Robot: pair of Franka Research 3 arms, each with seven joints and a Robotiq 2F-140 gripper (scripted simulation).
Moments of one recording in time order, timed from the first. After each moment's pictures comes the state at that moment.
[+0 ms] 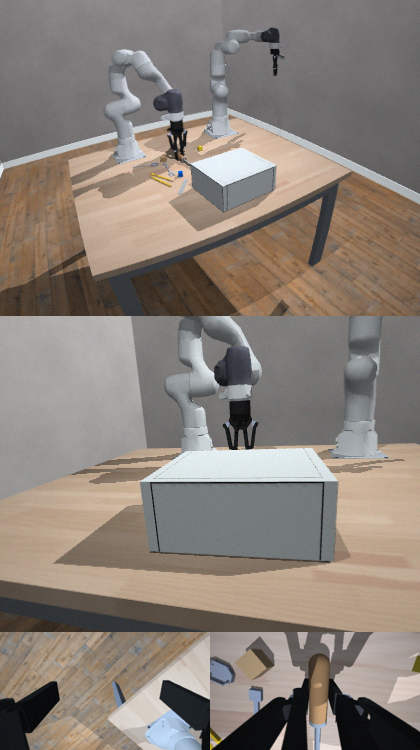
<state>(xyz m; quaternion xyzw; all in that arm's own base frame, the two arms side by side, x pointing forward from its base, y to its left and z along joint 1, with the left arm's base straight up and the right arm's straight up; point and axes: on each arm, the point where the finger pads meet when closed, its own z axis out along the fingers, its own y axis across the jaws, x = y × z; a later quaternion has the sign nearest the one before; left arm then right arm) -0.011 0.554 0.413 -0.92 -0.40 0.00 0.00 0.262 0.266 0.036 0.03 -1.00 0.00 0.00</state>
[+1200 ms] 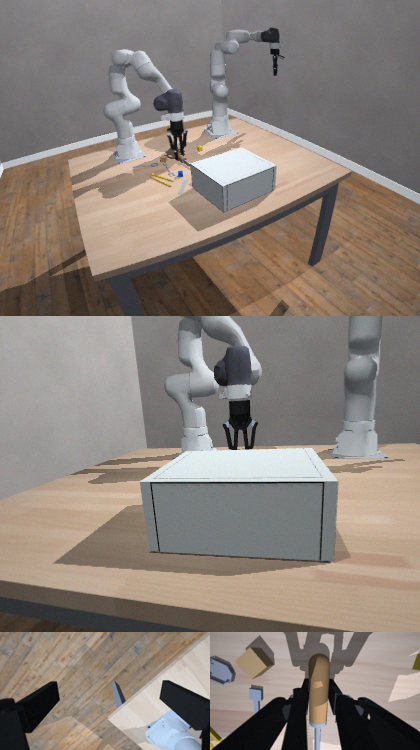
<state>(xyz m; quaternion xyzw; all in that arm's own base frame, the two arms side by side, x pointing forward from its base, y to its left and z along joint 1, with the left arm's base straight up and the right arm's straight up) -0.011 0.554 0.413 -0.92 -0.40 0.00 0.00 0.264 0.265 0.037 0.03 -1.00 0.00 0.00</state>
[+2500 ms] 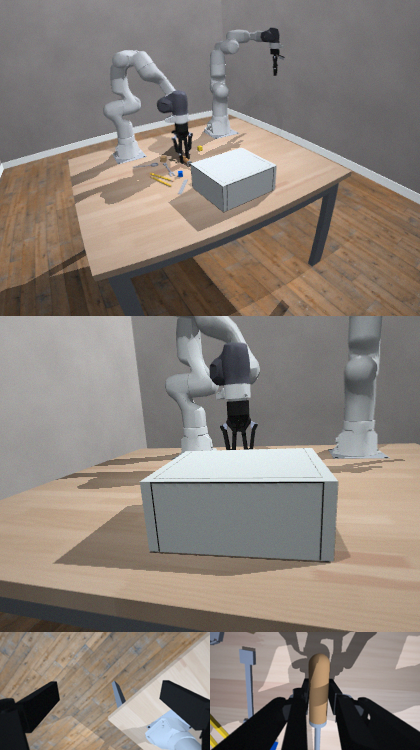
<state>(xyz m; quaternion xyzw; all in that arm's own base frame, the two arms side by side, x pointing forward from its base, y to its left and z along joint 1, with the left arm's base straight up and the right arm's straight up) -0.011 0.554 0.413 -0.92 -0.40 0.00 0.00 0.325 0.271 0.037 0.03 -1.00 0.00 0.00</state>
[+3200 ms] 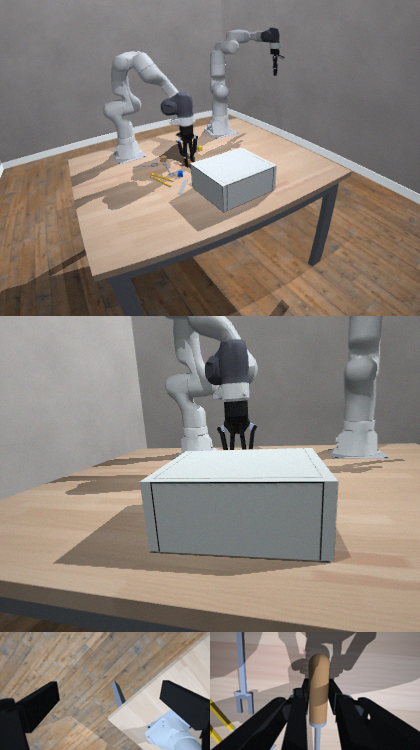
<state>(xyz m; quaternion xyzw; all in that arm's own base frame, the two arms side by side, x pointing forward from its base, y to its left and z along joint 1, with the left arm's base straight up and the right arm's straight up) -0.011 0.554 0.413 -0.92 -0.40 0.00 0.00 0.383 0.275 0.037 0.03 -1.00 0.00 0.00</state>
